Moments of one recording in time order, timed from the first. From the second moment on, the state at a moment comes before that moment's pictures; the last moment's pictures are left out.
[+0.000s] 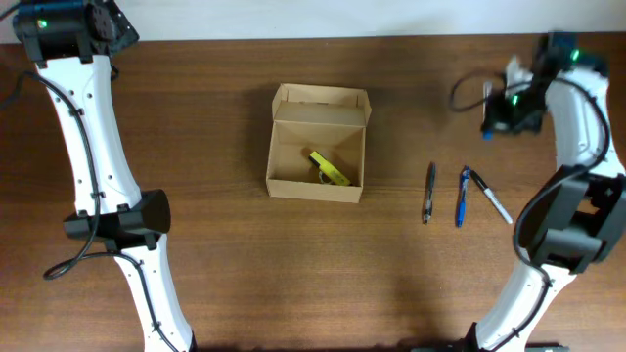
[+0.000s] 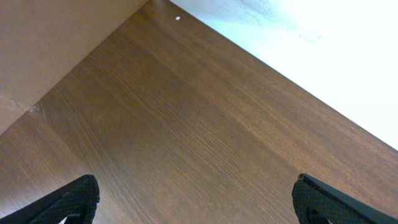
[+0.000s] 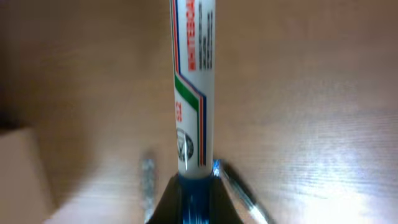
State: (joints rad) left arm 0.11 2.39 3.05 -1.58 -0.44 -0.44; right arm -0.24 2.16 2.07 -1.29 -0.22 -0.08
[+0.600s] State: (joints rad) left arm 0.11 2.39 3.05 -1.58 -0.44 -0.44; right arm 0.38 2.15 2.45 -1.49 -0.27 -0.72
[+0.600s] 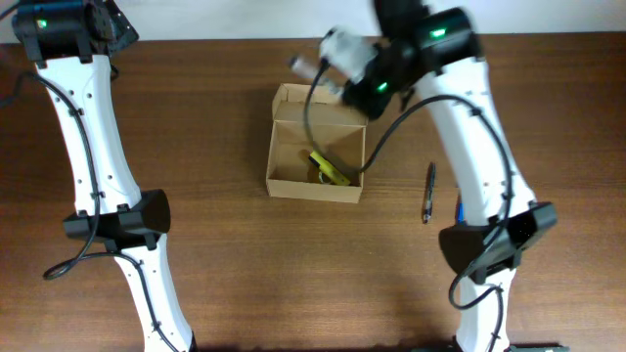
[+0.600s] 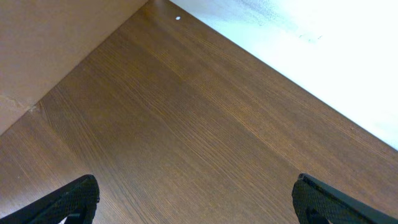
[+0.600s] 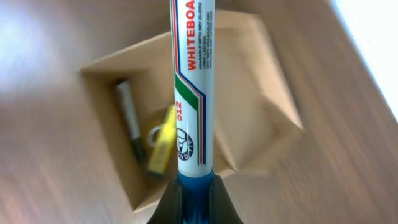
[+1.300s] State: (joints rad) left arm 0.11 2.39 3.05 -1.58 -0.44 -0.44; right arm 0.42 2.27 1.92 -1.20 -0.26 -0.81
